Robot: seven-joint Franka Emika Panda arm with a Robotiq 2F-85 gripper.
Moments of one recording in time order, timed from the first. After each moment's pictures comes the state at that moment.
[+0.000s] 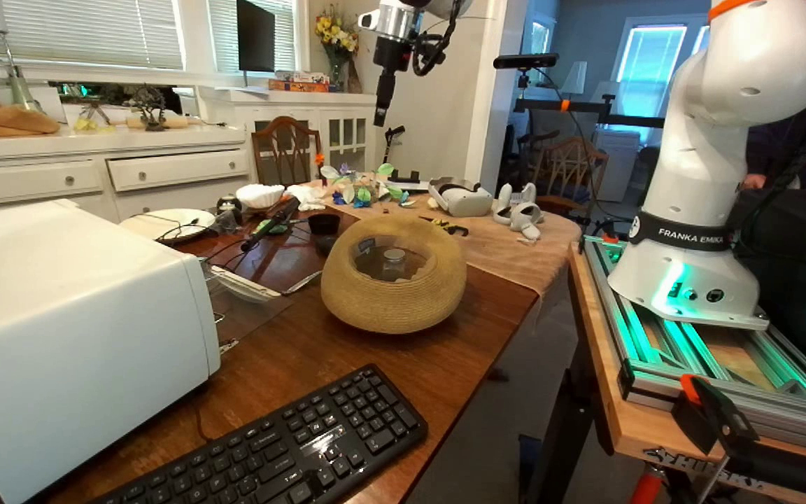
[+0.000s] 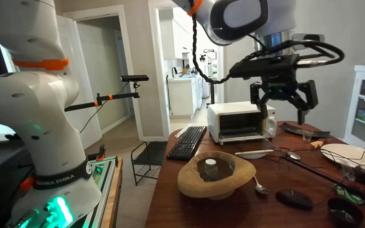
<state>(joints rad) -0.02 0.09 -0.24 -2.15 0.07 2.44 -0.71</state>
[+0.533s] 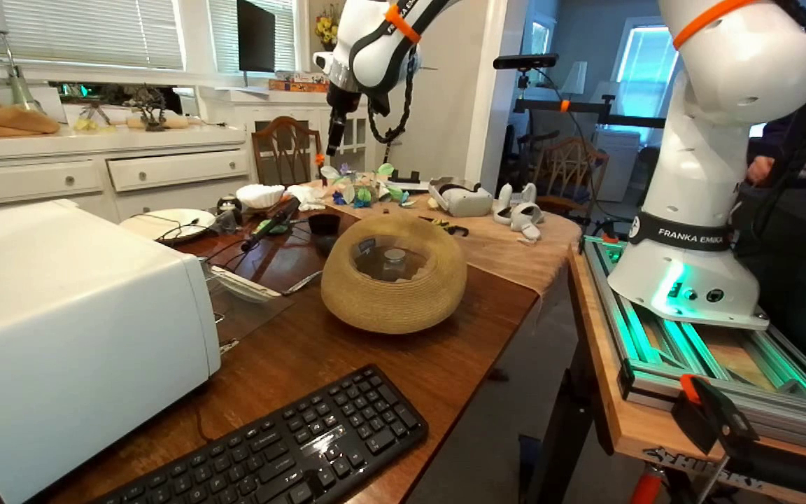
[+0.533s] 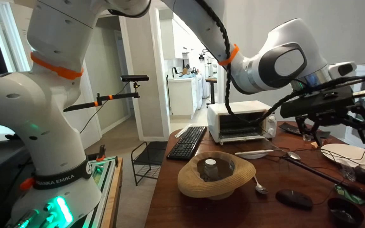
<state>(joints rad) -0.07 0.51 -0.19 -1.85 -0.22 2.82 -0.53</state>
